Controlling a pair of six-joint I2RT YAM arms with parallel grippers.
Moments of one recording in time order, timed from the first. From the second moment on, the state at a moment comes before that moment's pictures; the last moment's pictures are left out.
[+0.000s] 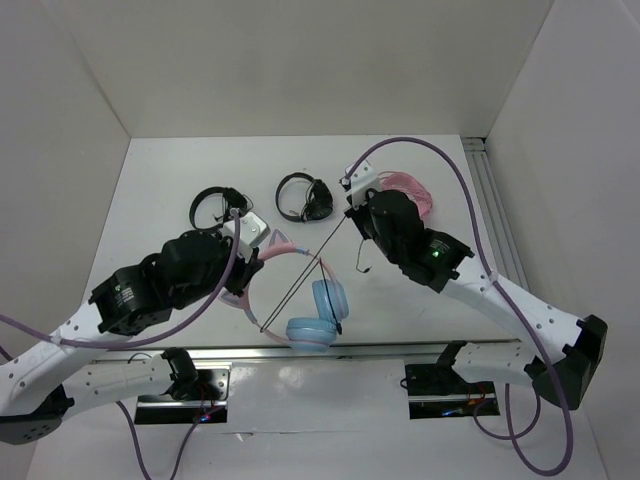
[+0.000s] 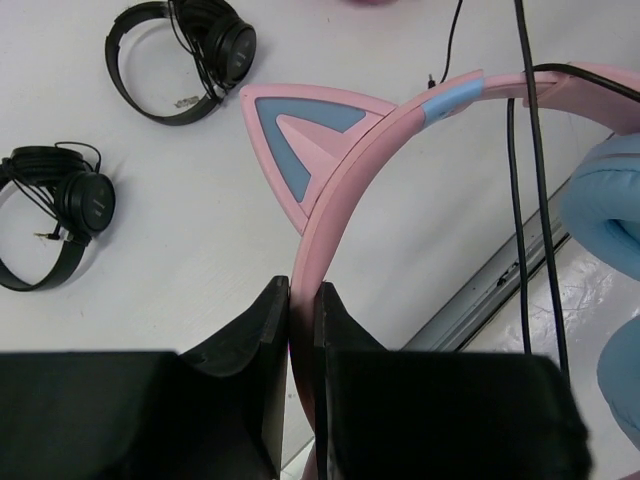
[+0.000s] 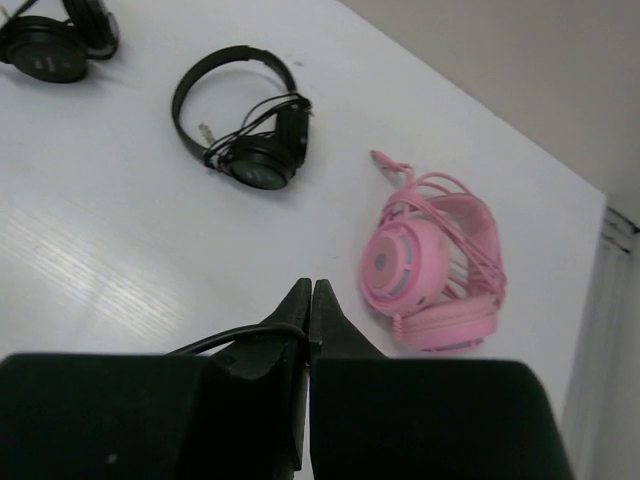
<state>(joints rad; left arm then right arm) -0.96 0.83 1.15 -0.82 -0.23 -0.08 0.85 1.13 1.14 -0.35 0.52 -0.19</state>
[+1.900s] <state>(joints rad) -0.97 0.97 1.44 -0.46 -0.65 -0.25 0.74 1.71 0.53 1.12 -0.54 0.43</state>
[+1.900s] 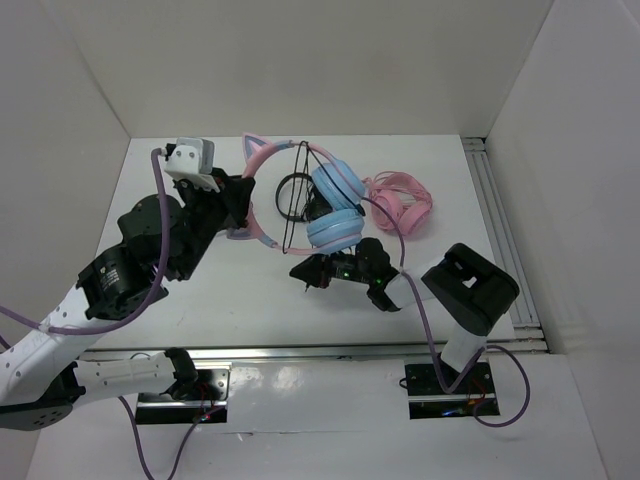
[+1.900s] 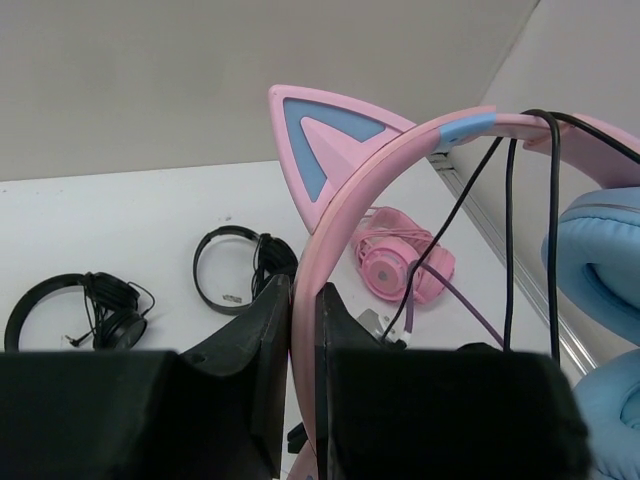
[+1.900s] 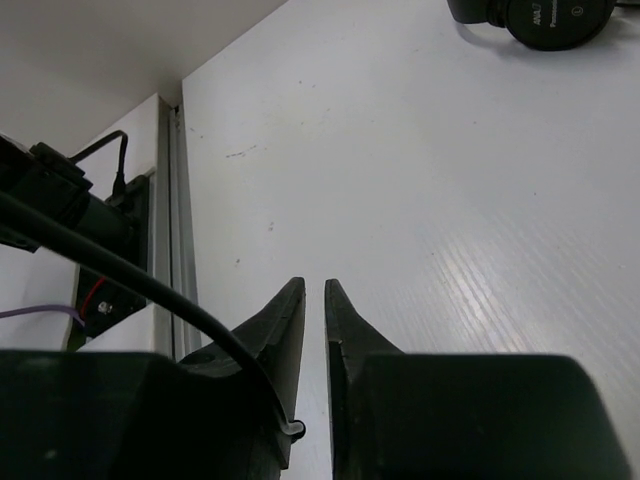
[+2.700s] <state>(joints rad) -0.97 0.96 1.39 -0.45 -0.75 -0.25 0.76 1.72 0.47 1.16 -0.56 0.47</state>
